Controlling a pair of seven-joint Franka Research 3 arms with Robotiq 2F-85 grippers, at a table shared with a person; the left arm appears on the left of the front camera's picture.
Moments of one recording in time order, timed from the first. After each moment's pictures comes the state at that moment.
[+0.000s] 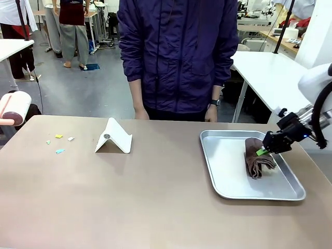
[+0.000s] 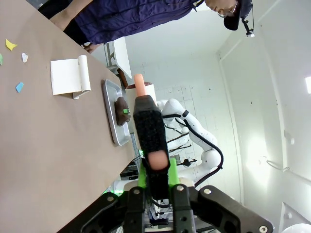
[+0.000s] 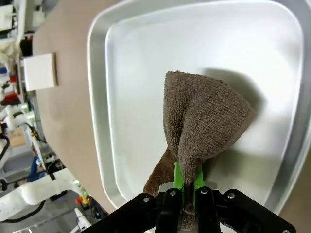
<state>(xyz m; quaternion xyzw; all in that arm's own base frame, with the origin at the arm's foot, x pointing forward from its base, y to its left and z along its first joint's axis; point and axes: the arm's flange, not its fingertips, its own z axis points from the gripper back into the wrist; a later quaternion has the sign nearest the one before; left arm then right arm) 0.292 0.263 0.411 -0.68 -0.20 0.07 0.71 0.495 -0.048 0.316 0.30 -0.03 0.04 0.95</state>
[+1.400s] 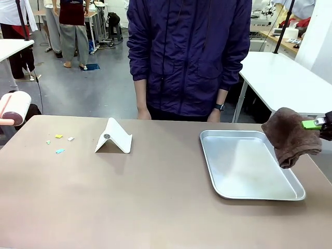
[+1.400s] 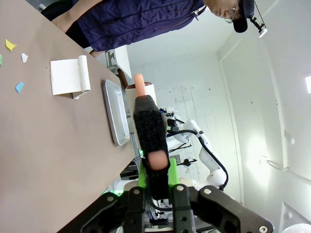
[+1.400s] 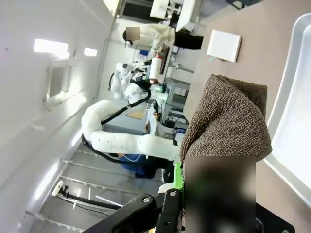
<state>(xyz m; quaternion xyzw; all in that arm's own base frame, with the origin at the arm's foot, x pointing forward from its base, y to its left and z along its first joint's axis) 0.292 0.263 0.411 -0.68 -0.20 0.07 0.71 0.344 -0.092 0.433 0.62 -0.13 0.10 0.77</state>
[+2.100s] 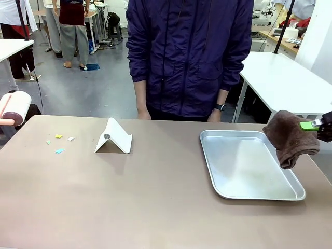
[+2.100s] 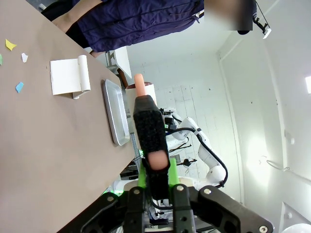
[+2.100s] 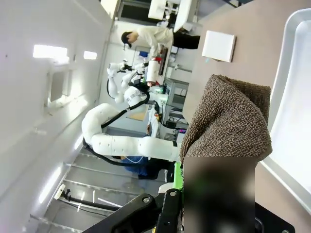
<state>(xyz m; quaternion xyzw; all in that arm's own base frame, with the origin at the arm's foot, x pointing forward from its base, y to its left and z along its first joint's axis) 0.292 0.263 0.411 -0.68 -0.20 0.07 0.71 0.355 -0.099 0.423 0.62 -0.12 0.09 0.77</state>
